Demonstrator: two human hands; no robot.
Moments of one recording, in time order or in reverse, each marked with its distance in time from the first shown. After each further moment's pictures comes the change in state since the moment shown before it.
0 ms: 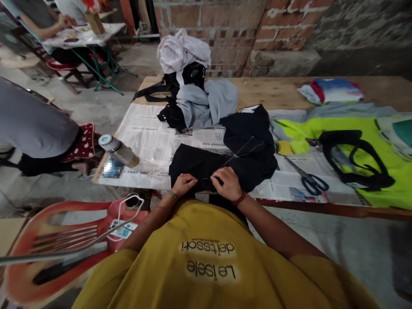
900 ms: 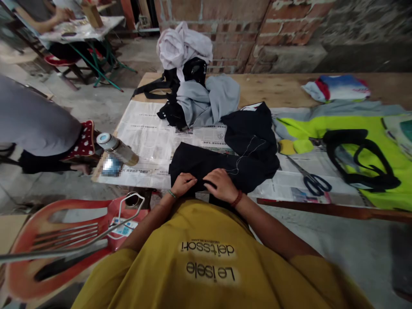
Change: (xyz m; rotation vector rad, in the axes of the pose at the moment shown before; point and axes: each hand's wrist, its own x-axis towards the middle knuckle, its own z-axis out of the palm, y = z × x) left_hand -0.001 0.000 -0.002 0.016 -0.029 -0.014; right_hand 0.003 -0.004 0.011 0.213 -0.281 0.026
